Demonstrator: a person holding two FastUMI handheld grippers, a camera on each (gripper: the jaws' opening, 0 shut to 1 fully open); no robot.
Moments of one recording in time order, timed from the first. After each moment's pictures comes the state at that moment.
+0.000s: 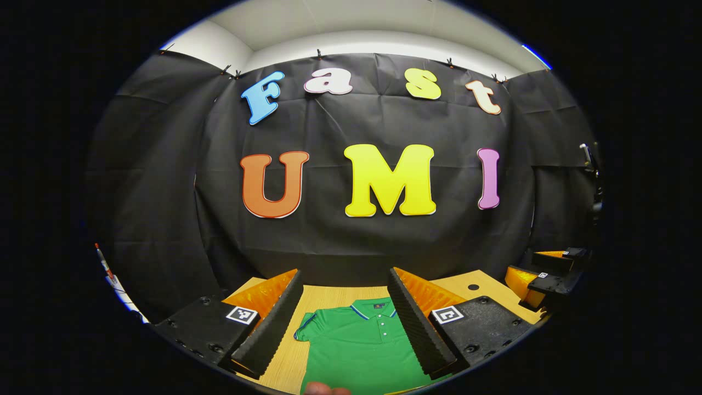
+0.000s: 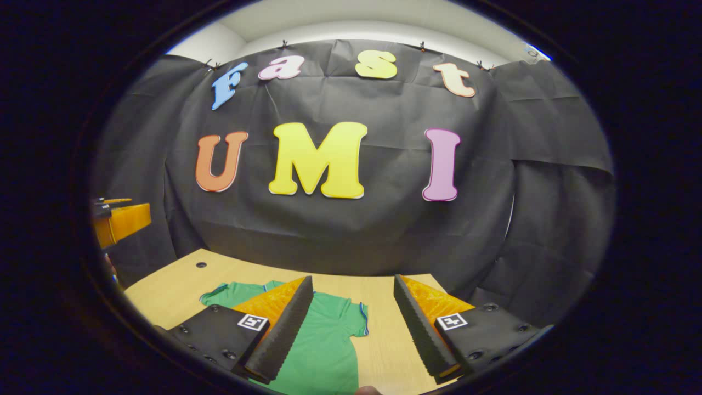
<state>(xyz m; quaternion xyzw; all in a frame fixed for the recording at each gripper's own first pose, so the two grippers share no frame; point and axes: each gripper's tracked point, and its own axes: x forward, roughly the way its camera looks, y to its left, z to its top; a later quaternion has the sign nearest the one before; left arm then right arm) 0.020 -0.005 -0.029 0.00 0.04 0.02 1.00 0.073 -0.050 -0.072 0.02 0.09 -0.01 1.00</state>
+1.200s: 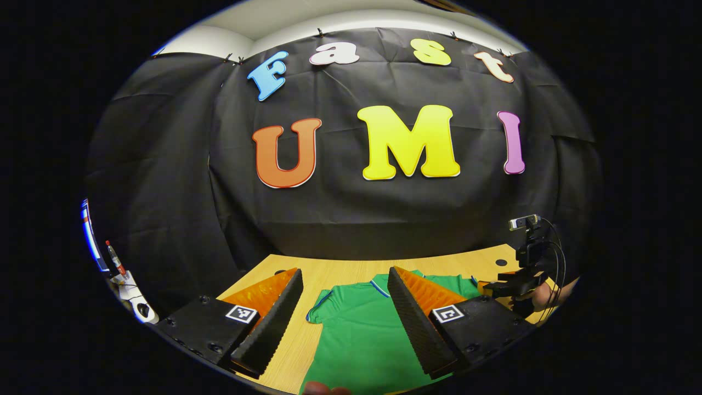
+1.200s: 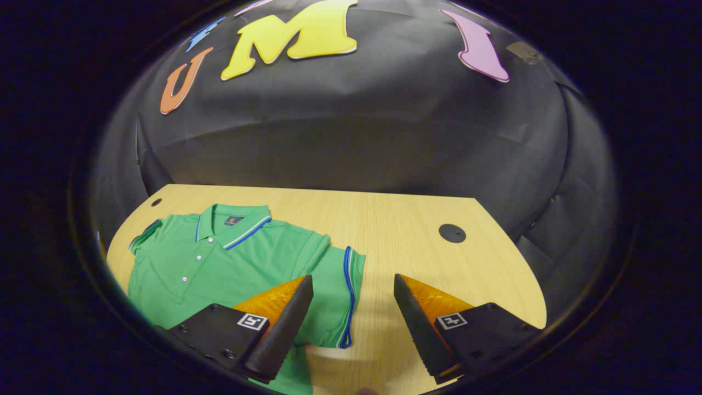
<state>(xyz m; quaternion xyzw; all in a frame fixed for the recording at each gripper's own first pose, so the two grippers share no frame) 0.036 0.008 -0.102 0.02 0.11 0.08 0.99 0.273 -0.079 -0.340 0.03 0.30 0.03 0.95</state>
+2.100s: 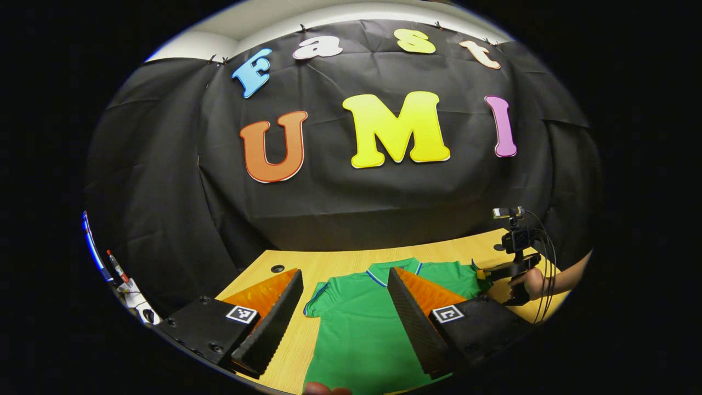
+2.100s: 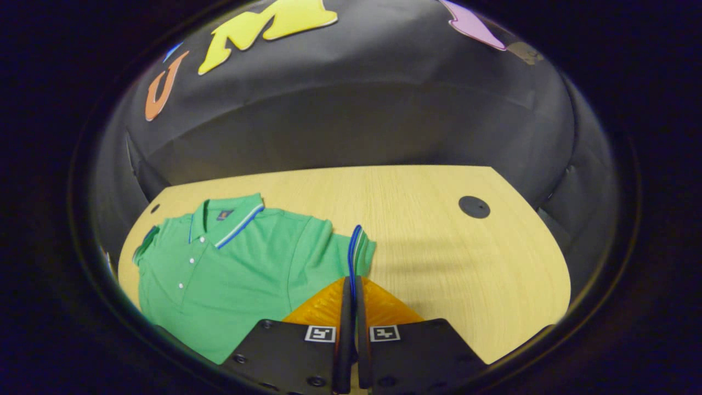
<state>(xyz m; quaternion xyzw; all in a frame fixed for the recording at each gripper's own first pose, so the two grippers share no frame) 0.033 -0.007 -0.115 0.04 0.13 0.06 0.99 0.288 -0.070 -0.357 0.09 0.34 0.03 0.93</state>
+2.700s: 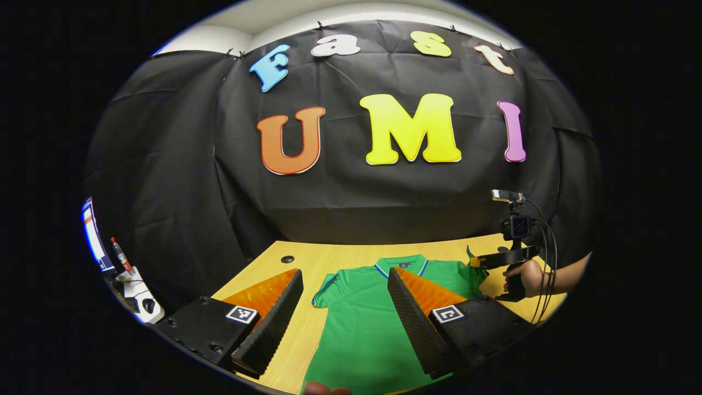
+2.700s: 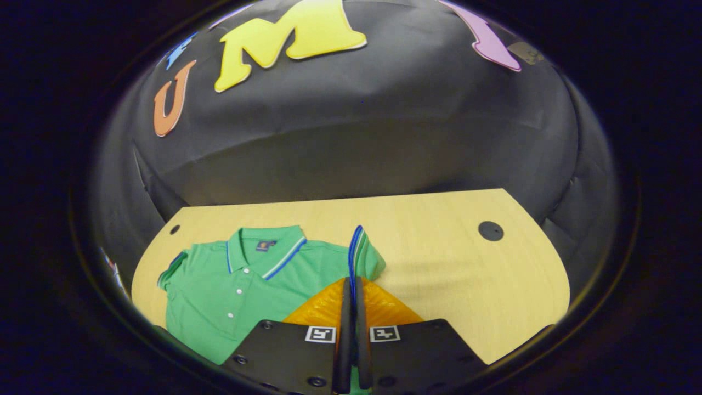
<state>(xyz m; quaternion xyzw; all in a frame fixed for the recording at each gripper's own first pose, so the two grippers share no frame) 0.003 0.015 -0.114 0.02 0.14 0.09 0.98 0.293 0.002 -0.301 0.09 0.32 0.06 0.94</state>
